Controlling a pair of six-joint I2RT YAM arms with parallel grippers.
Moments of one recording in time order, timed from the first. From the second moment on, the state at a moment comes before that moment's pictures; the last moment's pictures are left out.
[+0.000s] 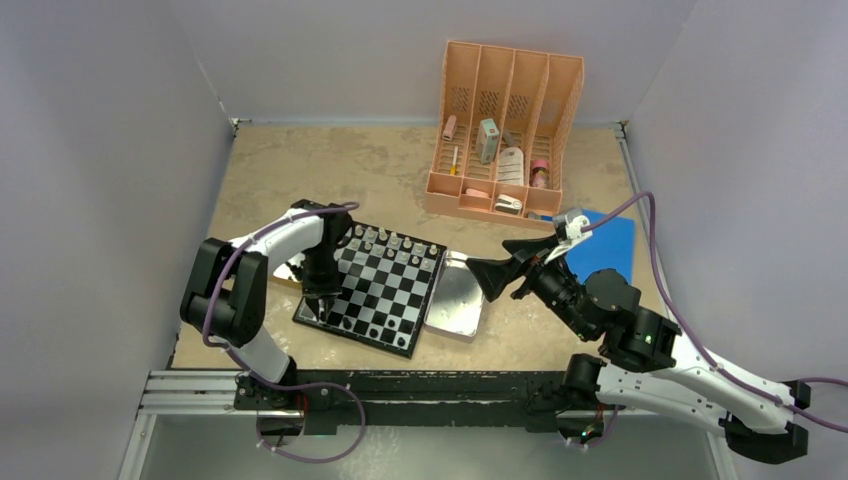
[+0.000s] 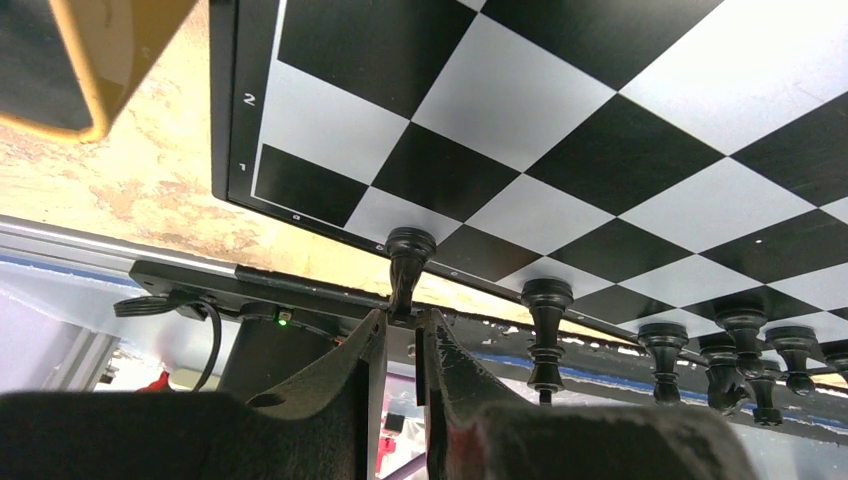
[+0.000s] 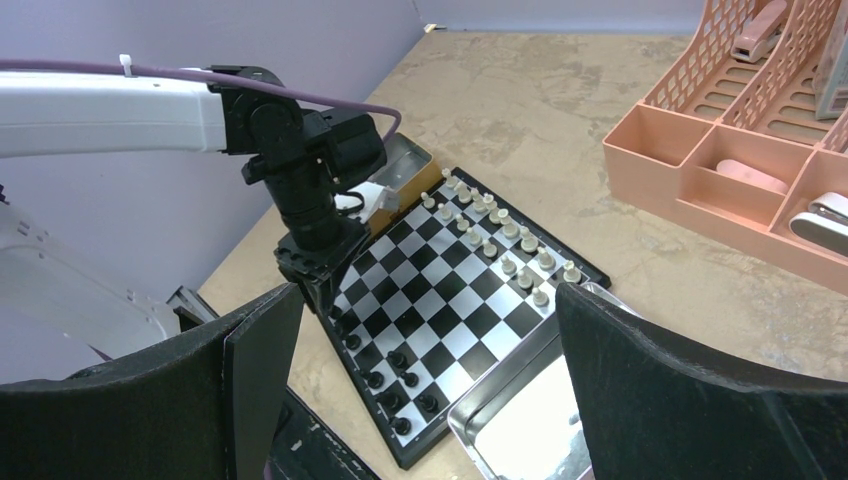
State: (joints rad) left arm -0.34 1.65 1.02 -1.23 -0.03 -0.51; right arm 1.11 0.57 0.79 -0.25 0.42 0.43
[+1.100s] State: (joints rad) left arm -0.34 1.57 1.12 -1.20 0.00 -0.49; right arm 1.11 0.56 0.79 -0.25 0.42 0.43
